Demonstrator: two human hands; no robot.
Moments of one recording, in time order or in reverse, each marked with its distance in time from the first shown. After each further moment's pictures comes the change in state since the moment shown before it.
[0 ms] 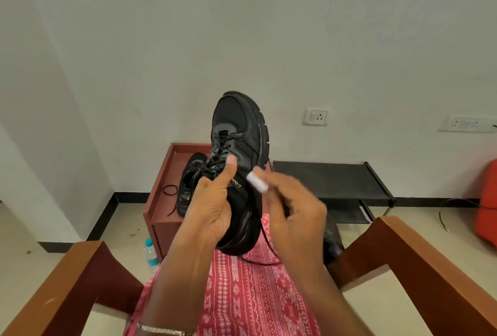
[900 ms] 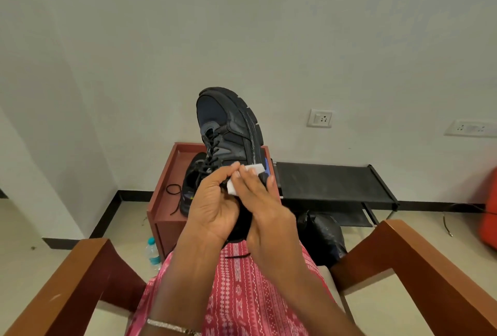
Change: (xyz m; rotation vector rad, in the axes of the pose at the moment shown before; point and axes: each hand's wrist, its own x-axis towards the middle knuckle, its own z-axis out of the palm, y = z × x) left_hand -0.003 0.005 -0.001 -0.343 -0.100 -0.116; right_hand -0.010 0.004 0.029 -0.262 -0.309 -0.086
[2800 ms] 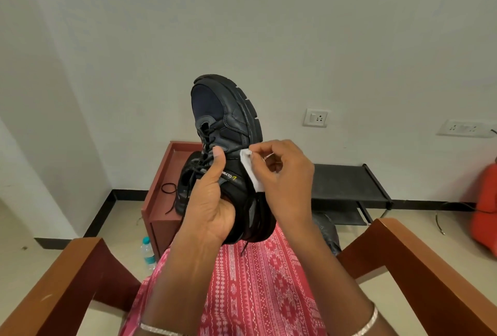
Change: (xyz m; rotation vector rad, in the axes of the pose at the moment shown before) left_hand -0.011 -0.004 0.012 0.059 -0.094 0.062; right_hand 0.060 0.008 -0.028 0.225 0.266 0.218
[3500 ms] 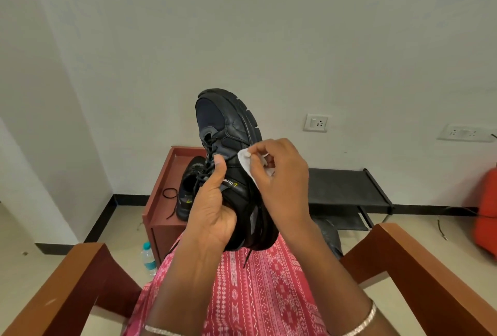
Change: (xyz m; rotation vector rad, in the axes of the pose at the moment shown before) left_hand -0.005 0.000 0.008 -0.078 0.020 -0.035; right_hand 0.008 -0.003 0.002 -0.201 -0.060 -0.109
